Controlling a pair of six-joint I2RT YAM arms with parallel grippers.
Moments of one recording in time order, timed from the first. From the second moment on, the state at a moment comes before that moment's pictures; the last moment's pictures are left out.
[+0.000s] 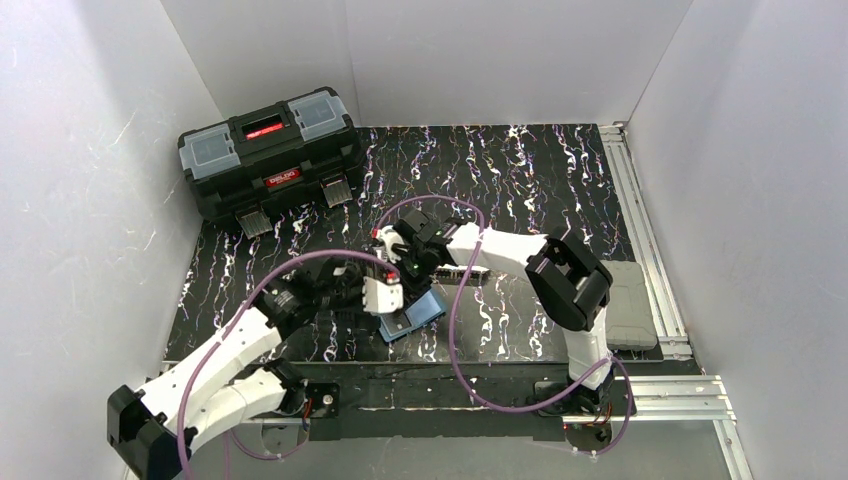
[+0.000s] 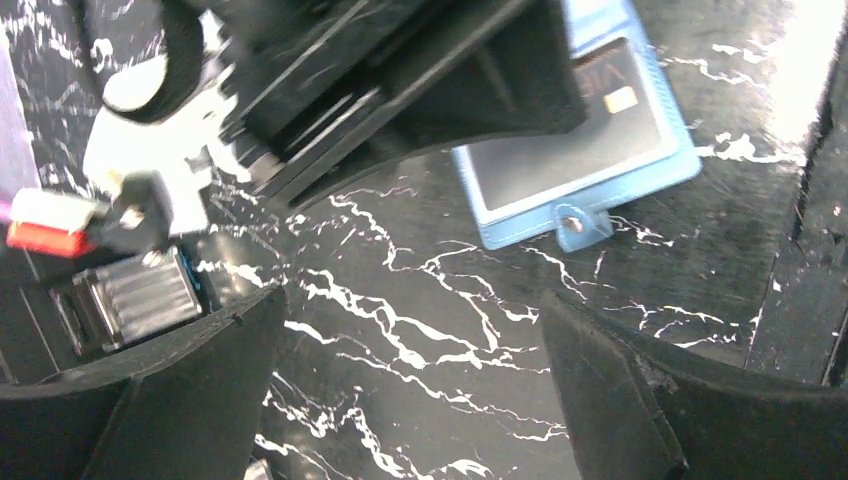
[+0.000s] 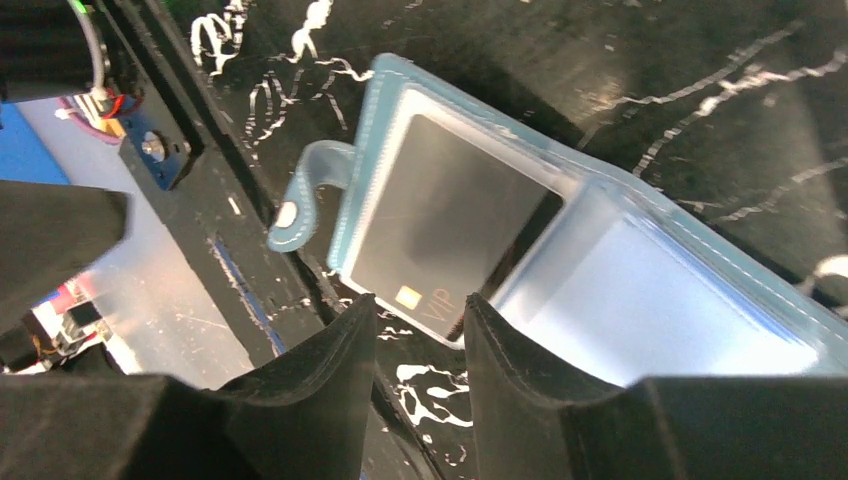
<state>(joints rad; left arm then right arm) -0.69 0.84 0.68 -0.67 0.17 0.98 0.93 1.97 1.39 -0.54 -0.58 0.20</state>
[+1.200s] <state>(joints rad) -0.36 1.60 1.36 -0.54 0.55 0.77 0.50 1.74 1.46 -0.71 -0.20 0.45</state>
